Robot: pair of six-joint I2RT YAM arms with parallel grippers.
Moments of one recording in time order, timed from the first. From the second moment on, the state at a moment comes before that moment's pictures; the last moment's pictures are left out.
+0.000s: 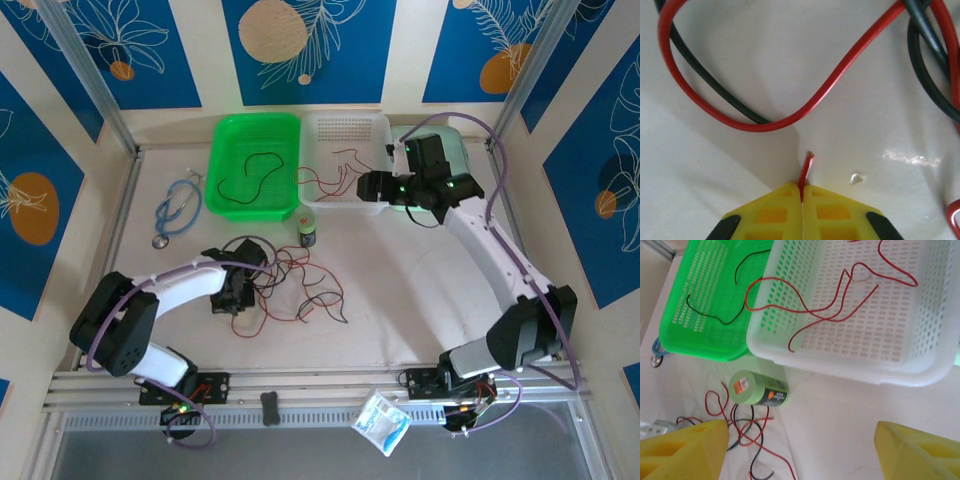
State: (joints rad) left arm -0.57 1.50 0.74 -0.80 -0.14 -0.71; right arm 0.33 1.41 1.38 -0.73 -0.22 0.33
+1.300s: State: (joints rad) left arm -0.63 1.21 1.45 -1.05 -0.07 -0.40; right arm 0.72 1.21 0.92 -0.51 -0.22 0.75
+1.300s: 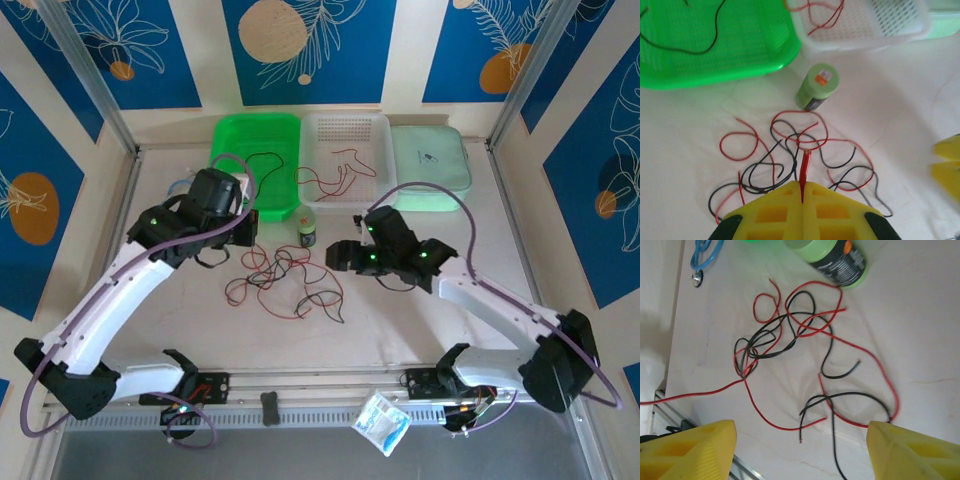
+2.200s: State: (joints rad) left arm -0.64 1.26 1.87 -1.12 -0.01 -0.29; right arm 0.90 1.82 1.11 -0.27 -0.25 1.05
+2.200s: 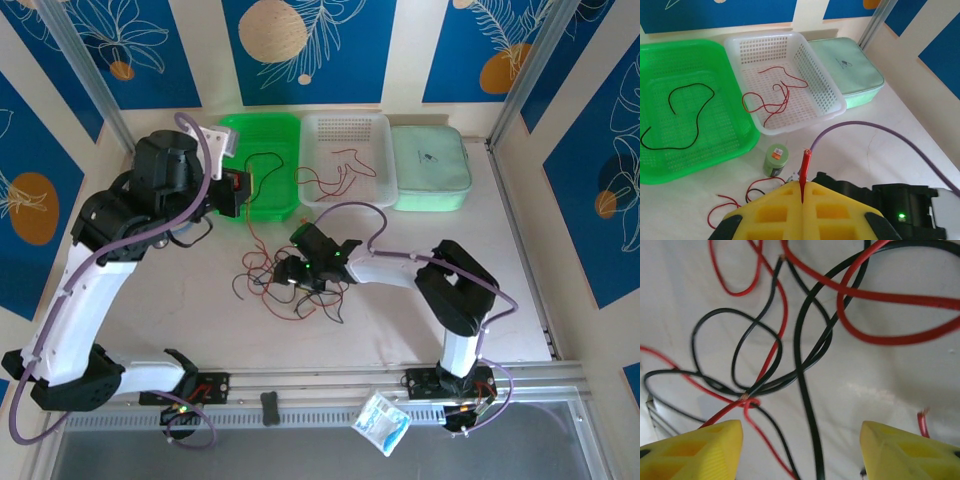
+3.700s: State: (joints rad) left arm -0.64 1.34 2.28 -0.95 -0.49 -0.01; right arm 1.00 1.88 1.11 -0.35 0.01 0.95
